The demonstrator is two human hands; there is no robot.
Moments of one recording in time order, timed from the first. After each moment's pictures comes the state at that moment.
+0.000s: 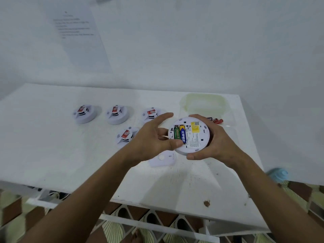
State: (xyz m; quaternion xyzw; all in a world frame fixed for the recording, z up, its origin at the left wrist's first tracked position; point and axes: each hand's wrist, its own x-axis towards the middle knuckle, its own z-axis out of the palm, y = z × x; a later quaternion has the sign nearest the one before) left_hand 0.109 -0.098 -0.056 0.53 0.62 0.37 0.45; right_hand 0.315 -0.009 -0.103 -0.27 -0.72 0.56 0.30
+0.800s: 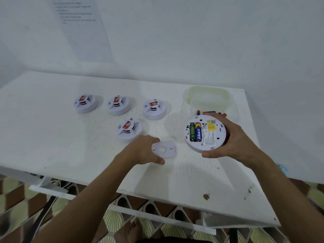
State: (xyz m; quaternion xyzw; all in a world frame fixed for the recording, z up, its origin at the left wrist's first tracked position) left_hand 0.079 -0.095 -0.133 0.60 0.74 0.03 0.30; right_hand 0.348 -0.005 -0.110 -0.31 -0.74 0.54 0.25
